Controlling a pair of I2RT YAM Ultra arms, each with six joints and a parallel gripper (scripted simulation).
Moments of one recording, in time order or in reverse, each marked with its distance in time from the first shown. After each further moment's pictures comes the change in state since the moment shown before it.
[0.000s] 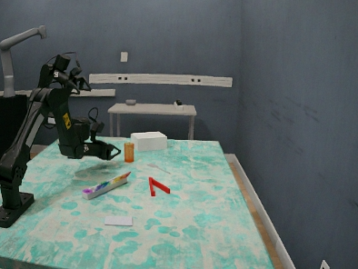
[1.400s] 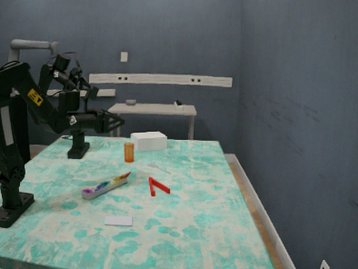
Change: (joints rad) left arm 0.000 0.000 0.000 0.000 0.000 0.000; right arm -0.267 -0.876 -0.515 -0.189 0.121 -0.032
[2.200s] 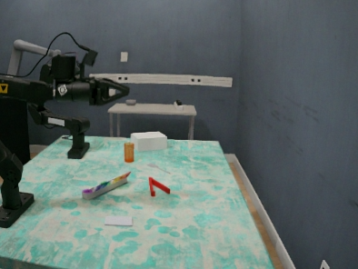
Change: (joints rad) left arm 0.000 0.000 0.000 0.000 0.000 0.000; right arm -0.610 -0.478 0.180 -0.607 -0.224 -0.031
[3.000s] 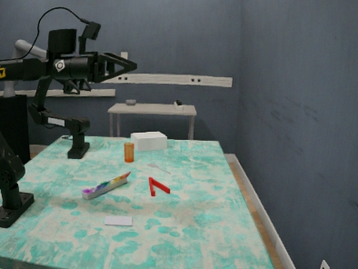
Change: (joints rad) left arm 0.000 0.000 0.000 0.000 0.000 0.000; right arm -0.383 0.079 0.298 -0.216 -0.263 0.008
